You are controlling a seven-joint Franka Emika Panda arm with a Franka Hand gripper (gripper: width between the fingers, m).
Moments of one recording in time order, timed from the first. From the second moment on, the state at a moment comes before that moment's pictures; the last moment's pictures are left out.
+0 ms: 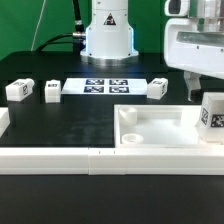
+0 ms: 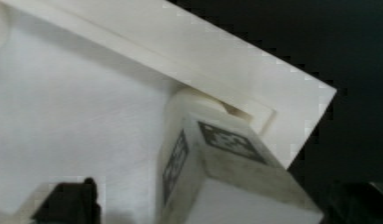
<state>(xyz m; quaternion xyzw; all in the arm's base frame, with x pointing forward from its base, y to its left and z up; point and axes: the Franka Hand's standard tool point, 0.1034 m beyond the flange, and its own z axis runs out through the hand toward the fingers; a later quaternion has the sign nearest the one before) 0.633 0.123 0.079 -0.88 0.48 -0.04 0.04</state>
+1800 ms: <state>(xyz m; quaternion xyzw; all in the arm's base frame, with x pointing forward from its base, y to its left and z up) 0.639 0.120 0.079 -0.99 0.09 -0.06 0.01</state>
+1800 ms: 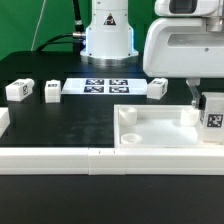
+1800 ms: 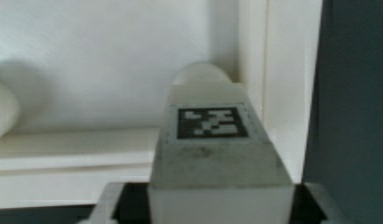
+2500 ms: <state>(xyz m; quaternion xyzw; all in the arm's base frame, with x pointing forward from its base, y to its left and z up) 0.636 0.115 0.077 -0.86 0.51 -0.05 0.03</state>
